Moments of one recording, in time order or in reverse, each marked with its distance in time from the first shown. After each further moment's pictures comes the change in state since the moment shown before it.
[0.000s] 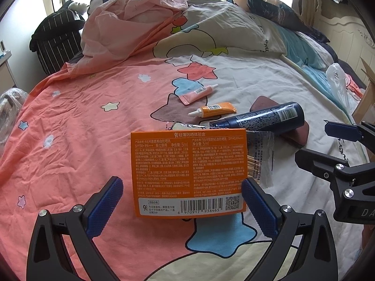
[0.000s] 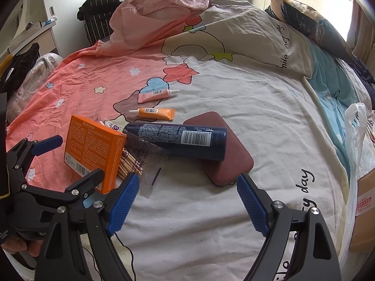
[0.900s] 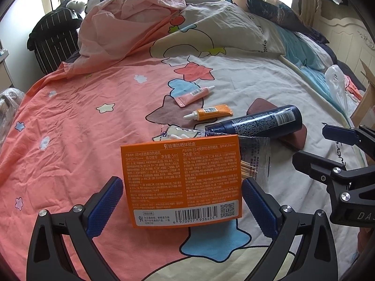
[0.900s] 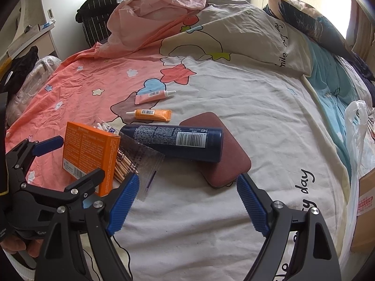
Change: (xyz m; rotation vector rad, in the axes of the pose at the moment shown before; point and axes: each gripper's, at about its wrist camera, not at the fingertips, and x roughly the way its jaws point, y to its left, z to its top) left arm 0.002 -0.002 0.005 -0.005 0.005 -0.012; right arm 0.001 -0.006 0.000 0.011 -0.004 0.009
